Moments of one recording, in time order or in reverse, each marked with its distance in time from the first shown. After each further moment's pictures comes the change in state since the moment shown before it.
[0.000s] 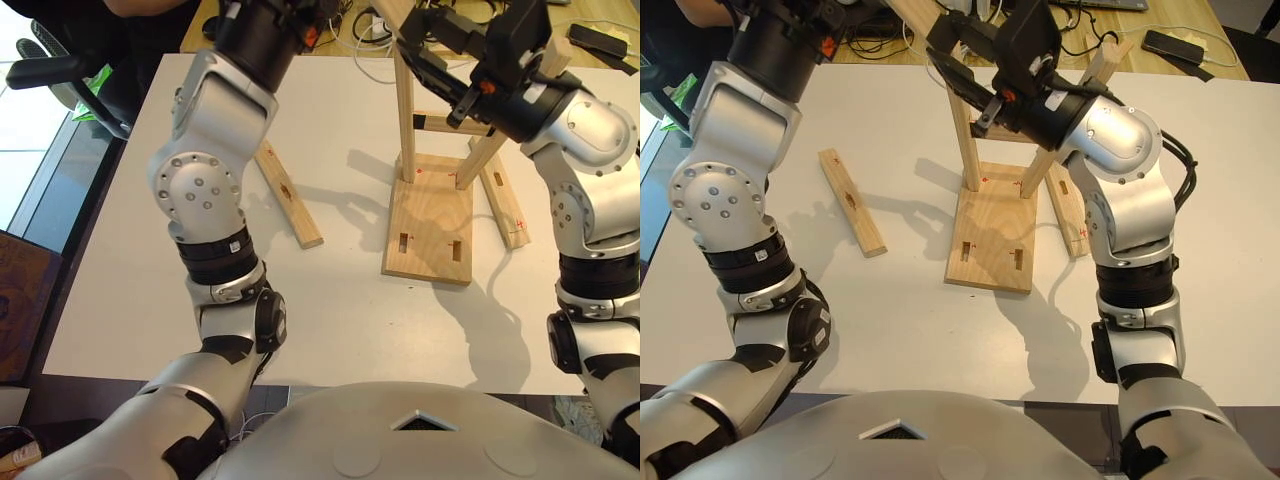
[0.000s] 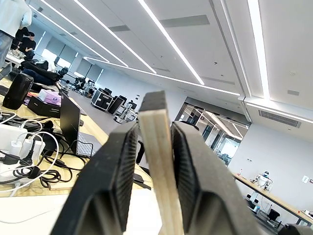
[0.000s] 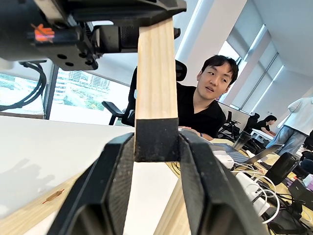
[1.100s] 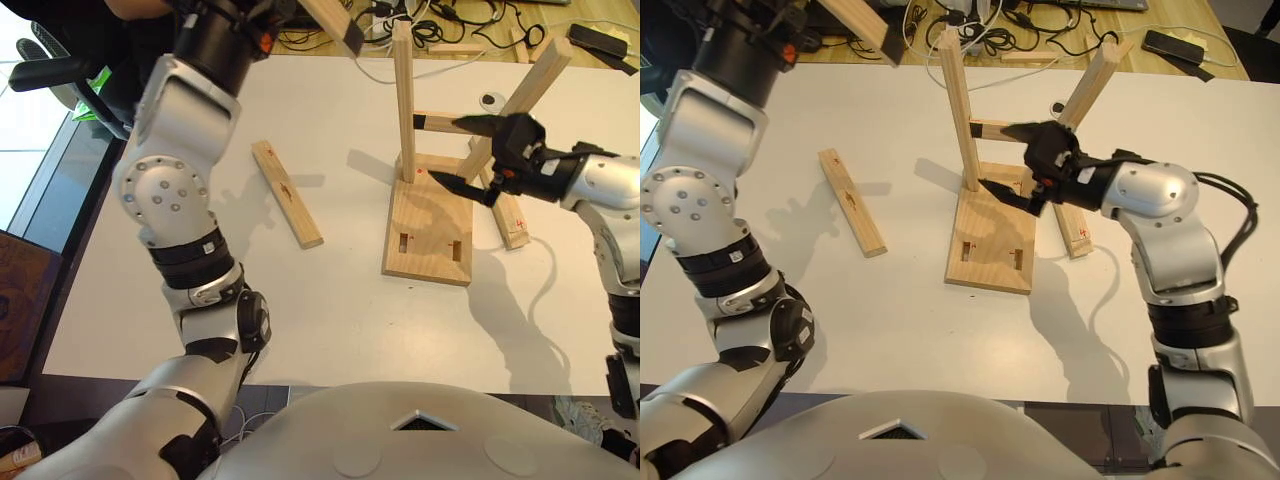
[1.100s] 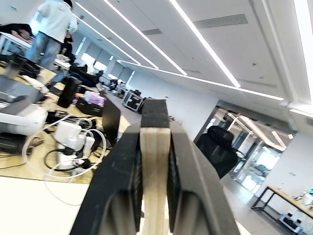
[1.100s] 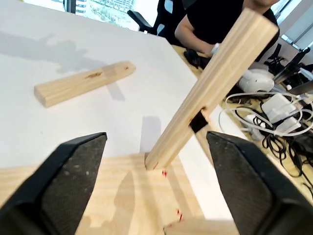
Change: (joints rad) left arm 0.048 0.120 0.102 -0.028 -0.027 0.060 0.121; right arm 0.290 -0.334 -0.041 -0.062 -0.055 0.062 0.238
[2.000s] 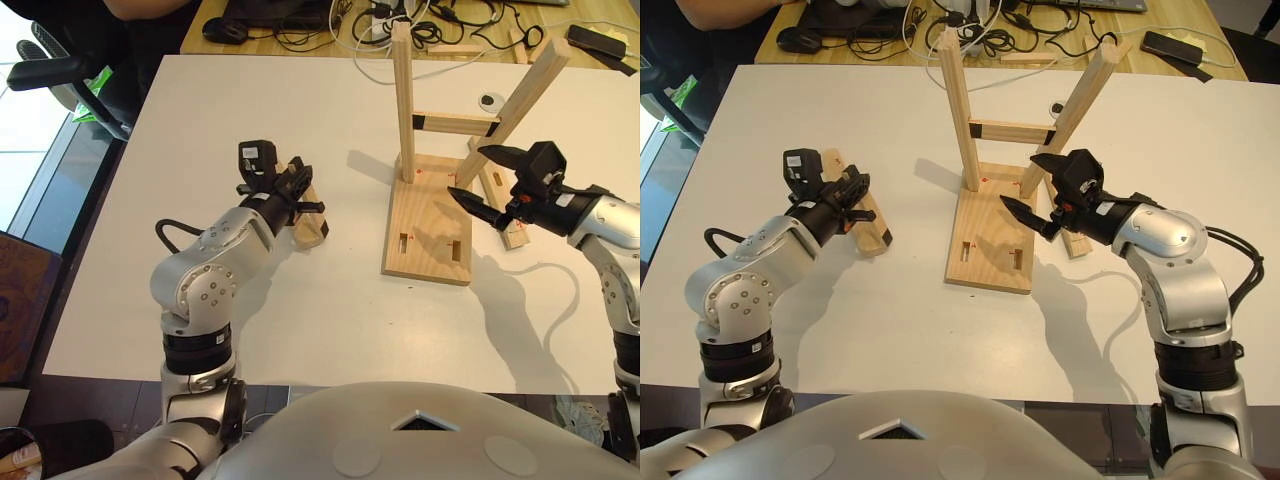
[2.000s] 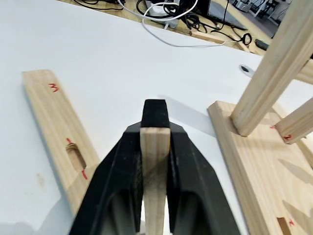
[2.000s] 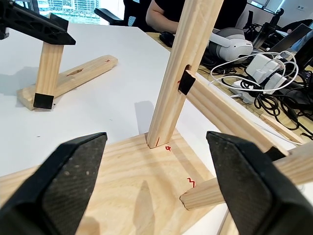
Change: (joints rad) left arm 0.476 0.064 -0.253 -0.180 0.238 0.255 0.188; right arm 0.143 0.087 -0.063 -0.074 0.064 0.076 -0.159
